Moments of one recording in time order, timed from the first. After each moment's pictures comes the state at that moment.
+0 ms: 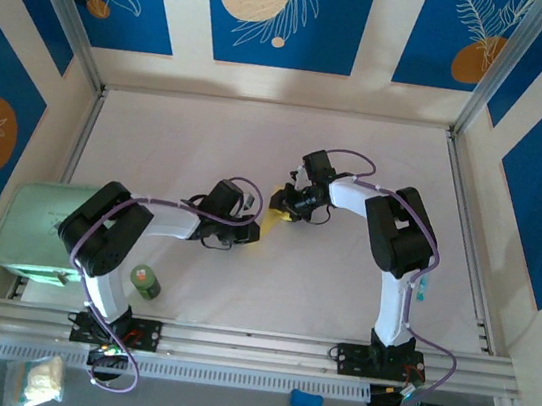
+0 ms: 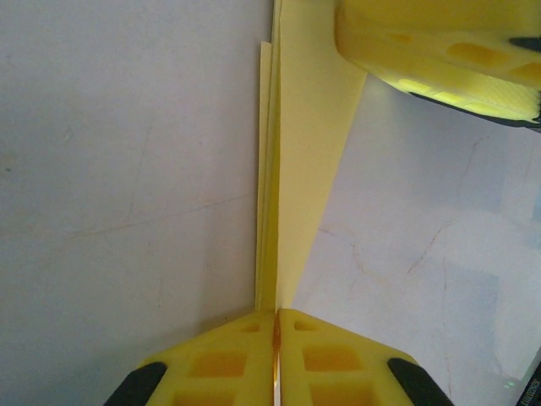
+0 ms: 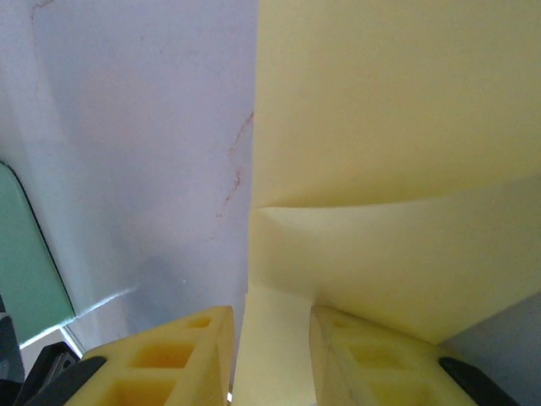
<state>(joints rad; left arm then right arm) -0.63 1.76 0.79 0.06 0.41 -0.76 0.44 2.05 1.27 -0.37 -0.62 0.65</state>
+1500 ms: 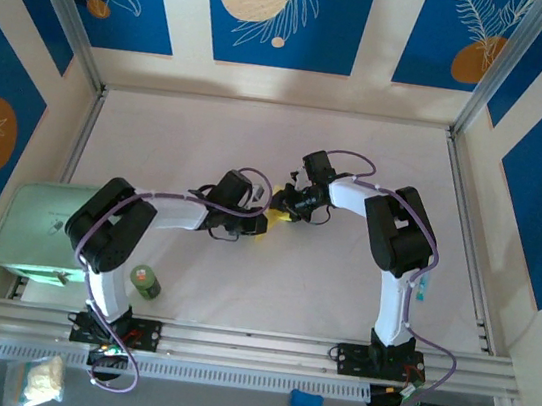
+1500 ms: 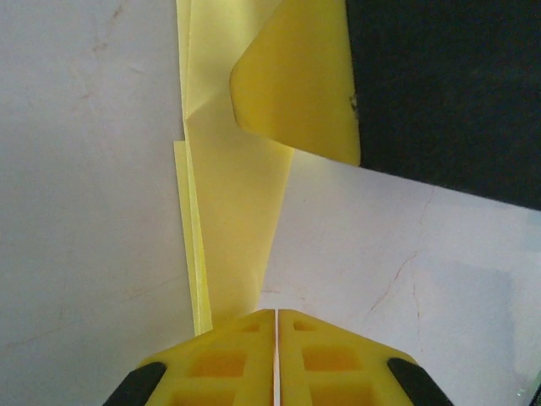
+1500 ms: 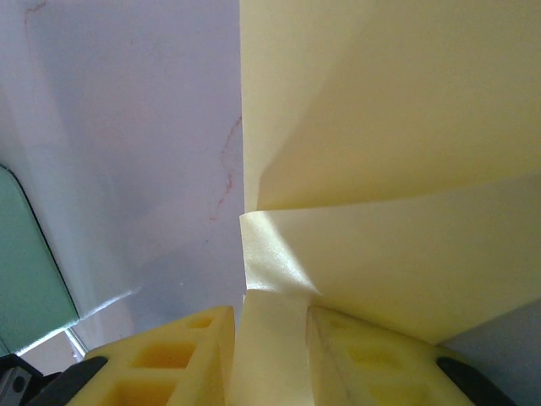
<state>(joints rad) -0.65 1.80 0.92 -0.02 0.40 -0.67 0.45 2.05 1.27 -0.37 -0.62 0.67</state>
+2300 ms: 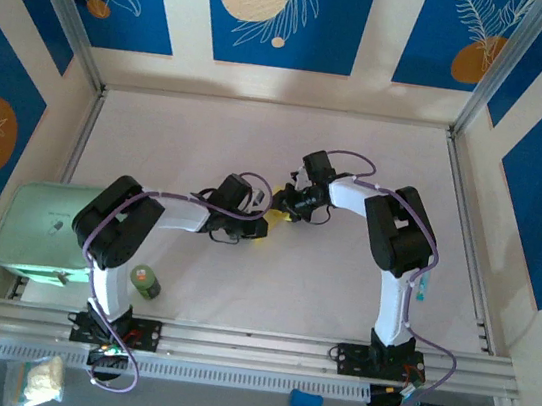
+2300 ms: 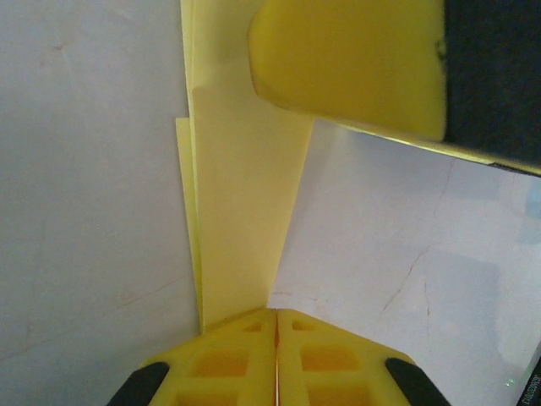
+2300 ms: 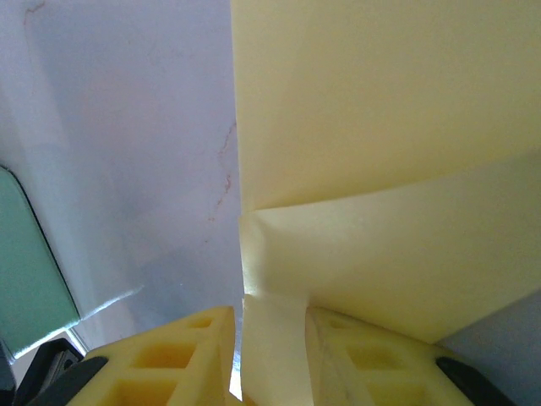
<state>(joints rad) -0.65 1.84 0.90 0.03 0.45 -0.70 0.45 2.06 1.28 -0.37 -0.62 0.67</state>
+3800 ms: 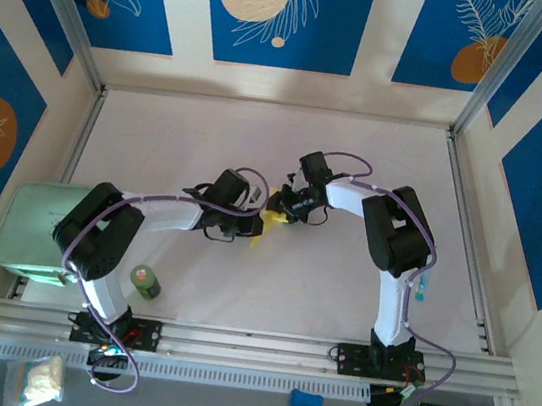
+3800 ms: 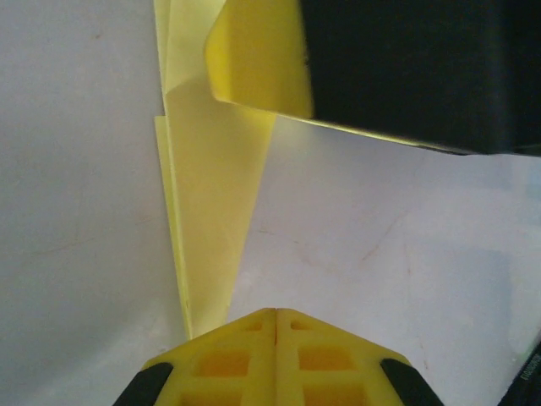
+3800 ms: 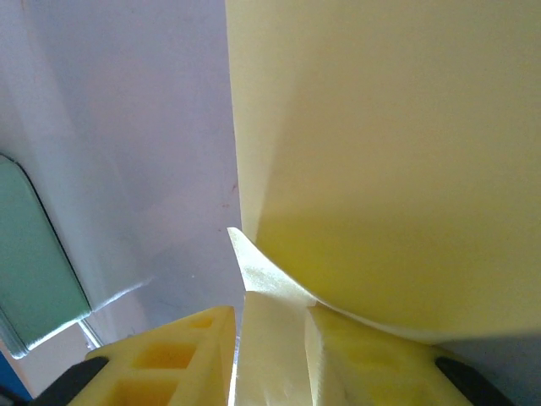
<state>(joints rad) -0.64 1.73 0.92 -0.13 0.40 -0.66 0.47 2.06 1.27 -0.36 -0.65 0.71</state>
